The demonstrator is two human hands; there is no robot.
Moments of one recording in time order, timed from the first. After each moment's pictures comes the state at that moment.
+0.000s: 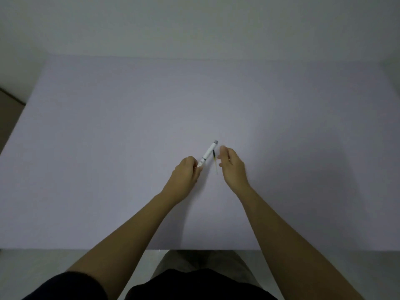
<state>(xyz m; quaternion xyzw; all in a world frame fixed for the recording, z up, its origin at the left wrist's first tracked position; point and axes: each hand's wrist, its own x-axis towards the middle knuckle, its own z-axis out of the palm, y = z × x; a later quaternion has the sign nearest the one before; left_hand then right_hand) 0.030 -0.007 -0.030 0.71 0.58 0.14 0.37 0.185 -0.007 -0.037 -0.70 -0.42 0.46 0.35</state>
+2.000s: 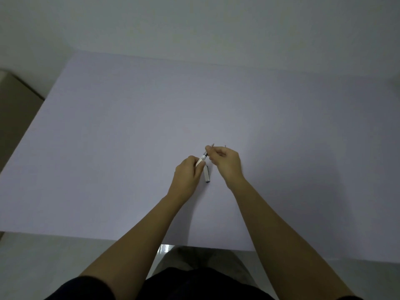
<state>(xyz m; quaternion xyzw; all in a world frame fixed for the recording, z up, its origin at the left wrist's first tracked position) 0.003 -0.017 -0.030 0.64 0.63 0.26 0.36 0.133 0.009 -0.016 -0.66 -0.41 0.50 0.39</state>
